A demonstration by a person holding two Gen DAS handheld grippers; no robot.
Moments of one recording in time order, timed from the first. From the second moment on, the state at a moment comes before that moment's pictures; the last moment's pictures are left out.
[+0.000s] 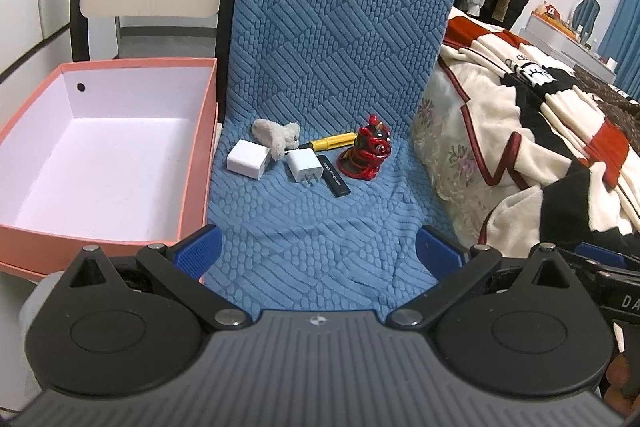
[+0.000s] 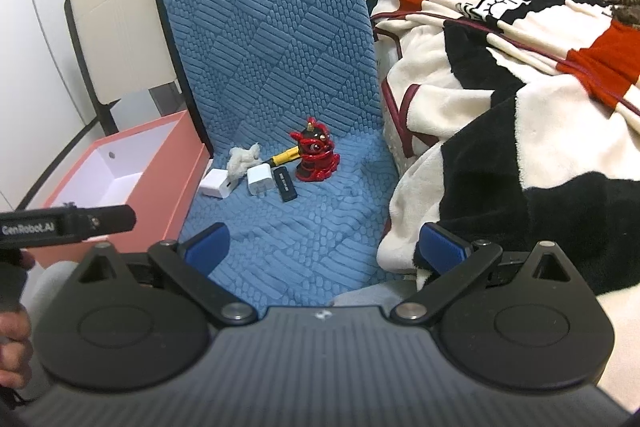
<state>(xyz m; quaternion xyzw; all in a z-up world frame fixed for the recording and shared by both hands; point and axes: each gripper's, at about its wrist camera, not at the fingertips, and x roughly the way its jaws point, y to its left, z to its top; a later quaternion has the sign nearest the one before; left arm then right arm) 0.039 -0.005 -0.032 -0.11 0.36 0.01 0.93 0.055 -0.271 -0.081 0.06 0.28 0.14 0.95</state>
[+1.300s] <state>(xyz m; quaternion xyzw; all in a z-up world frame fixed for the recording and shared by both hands) 0.176 0.017 -0.113 -0.07 0.34 0.03 0.94 0.175 -0.226 -0.112 0.08 0.23 0.12 0.96</state>
